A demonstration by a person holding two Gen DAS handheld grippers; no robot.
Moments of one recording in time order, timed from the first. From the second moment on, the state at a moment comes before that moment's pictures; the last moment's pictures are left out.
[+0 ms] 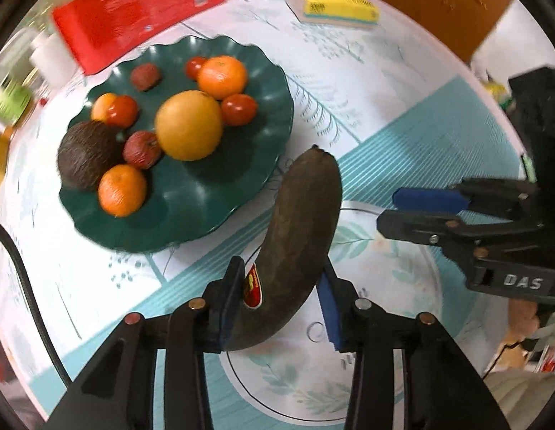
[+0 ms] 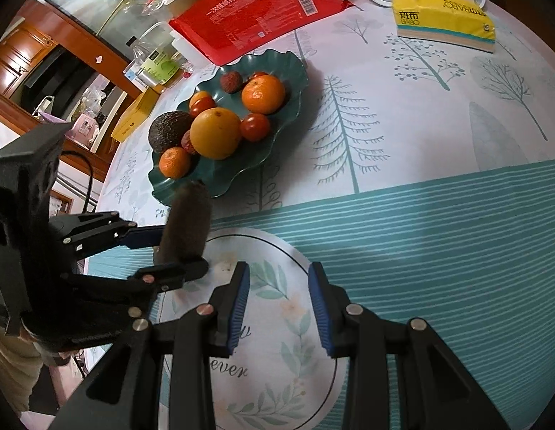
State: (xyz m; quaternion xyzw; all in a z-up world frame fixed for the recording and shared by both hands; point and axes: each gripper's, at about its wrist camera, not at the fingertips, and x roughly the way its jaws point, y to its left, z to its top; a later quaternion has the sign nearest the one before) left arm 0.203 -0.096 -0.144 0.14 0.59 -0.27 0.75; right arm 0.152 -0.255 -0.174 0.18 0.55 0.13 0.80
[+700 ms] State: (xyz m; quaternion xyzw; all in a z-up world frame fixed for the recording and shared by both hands) left arm 0.252 -0.067 -0.051 0.04 0.52 -0.21 0.83; right arm 0.172 -0.237 -0.106 0.13 0.49 0.17 0.85
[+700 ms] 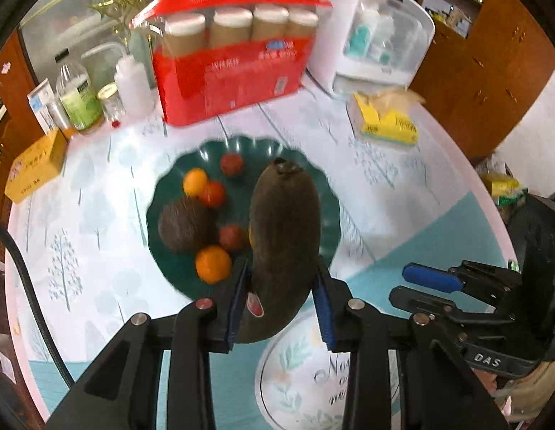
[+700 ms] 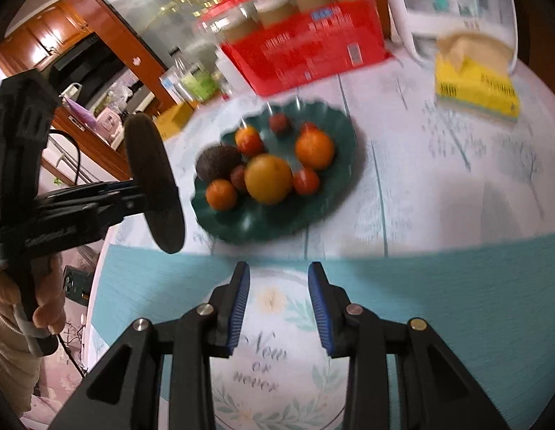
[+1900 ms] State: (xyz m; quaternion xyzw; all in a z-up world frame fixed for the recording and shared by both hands) left arm 0.364 -0.088 -0.126 0.00 0.57 -0.15 0.81; right arm 0.290 -0.230 -0.129 0.09 0.49 0.11 0.86
